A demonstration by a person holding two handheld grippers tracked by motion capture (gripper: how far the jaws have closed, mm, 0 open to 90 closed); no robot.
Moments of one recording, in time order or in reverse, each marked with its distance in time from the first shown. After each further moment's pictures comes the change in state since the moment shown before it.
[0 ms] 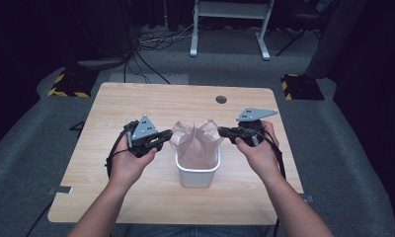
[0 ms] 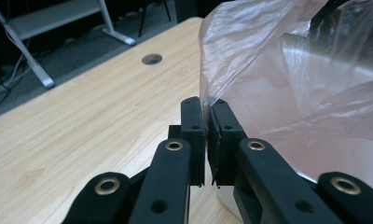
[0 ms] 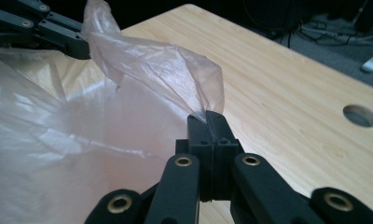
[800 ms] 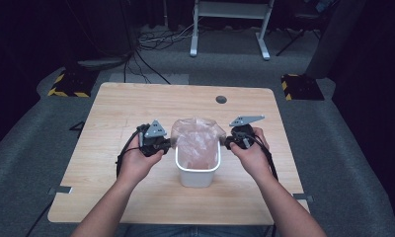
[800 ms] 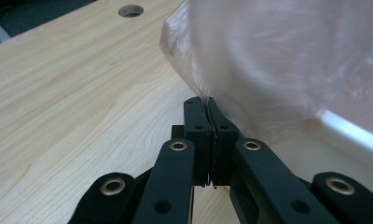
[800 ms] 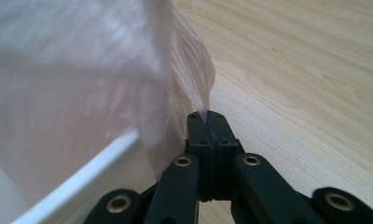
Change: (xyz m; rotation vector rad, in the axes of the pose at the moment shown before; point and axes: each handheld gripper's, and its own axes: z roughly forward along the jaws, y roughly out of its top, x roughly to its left) left arm 0.006 -0.025 0.040 0.134 -0.067 -0.032; right arm -0.017 -0.036 0.042 0.132 0.020 0.095
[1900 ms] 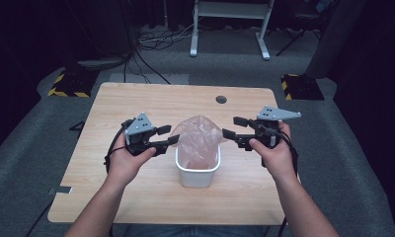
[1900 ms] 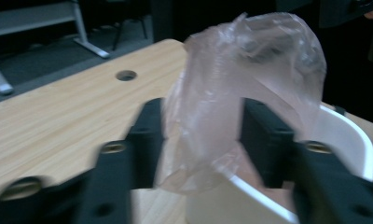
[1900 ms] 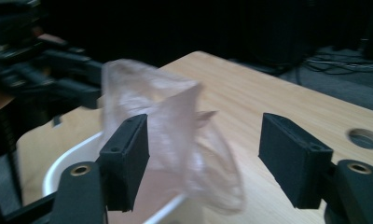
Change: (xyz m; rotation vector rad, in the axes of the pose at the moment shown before) left arm -0.011 0.024 -0.047 -0.226 -0.059 -0.015; right arm 0.015 0.022 -0.078 -0.310 0.072 -0.042
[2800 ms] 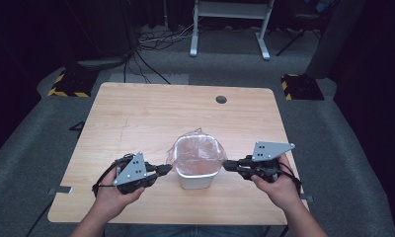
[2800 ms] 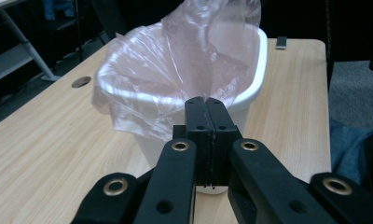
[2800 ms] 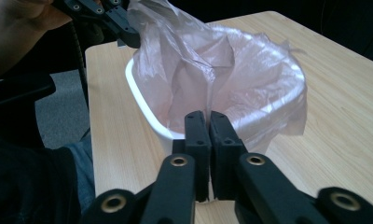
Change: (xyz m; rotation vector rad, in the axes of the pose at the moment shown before) left arm -0.044 -0.058 -0.041 0.002 -0.108 0.321; right arm 0.040 -0.055 -0.020 0.131 0.195 -0.225
